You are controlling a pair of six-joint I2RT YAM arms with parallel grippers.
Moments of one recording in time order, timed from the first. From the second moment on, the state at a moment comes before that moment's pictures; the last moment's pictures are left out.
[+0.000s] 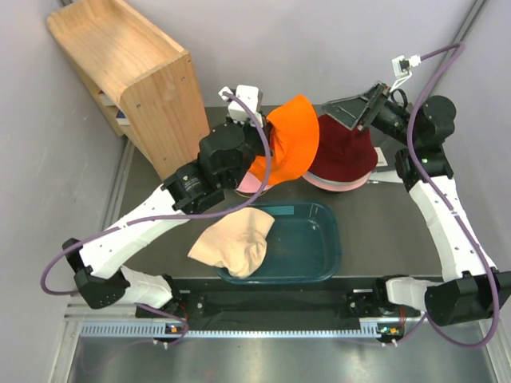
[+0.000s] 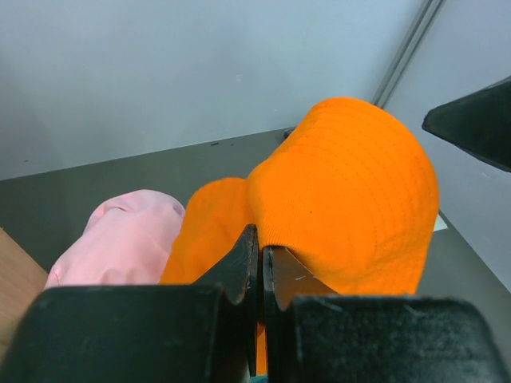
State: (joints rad) left arm -0.97 1.34 1.56 -0.22 -0.56 -0.19; right arm 0.15 1.22 1.31 0.21 -0.82 0.88
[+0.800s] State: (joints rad) left arm -0.93 1.39 1.62 -0.20 -0.55 -0.23; right arm 0.23 1.18 1.16 0.25 -0.87 0.86
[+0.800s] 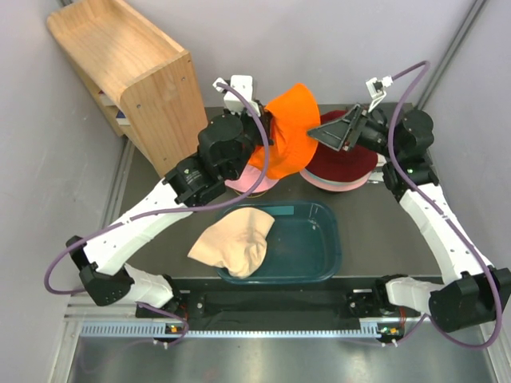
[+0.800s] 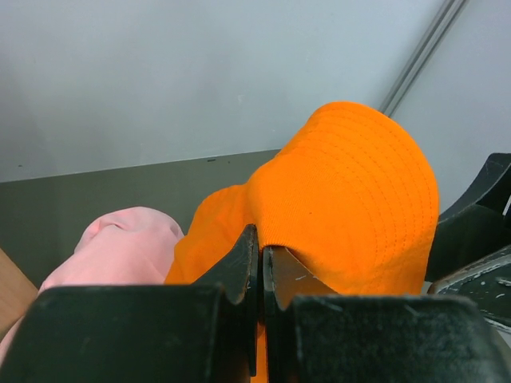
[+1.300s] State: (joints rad) left arm -0.84 1.47 1.66 -0.18 -0.49 -0.23; right arm 0.20 1.25 1.22 0.16 -0.85 0.87
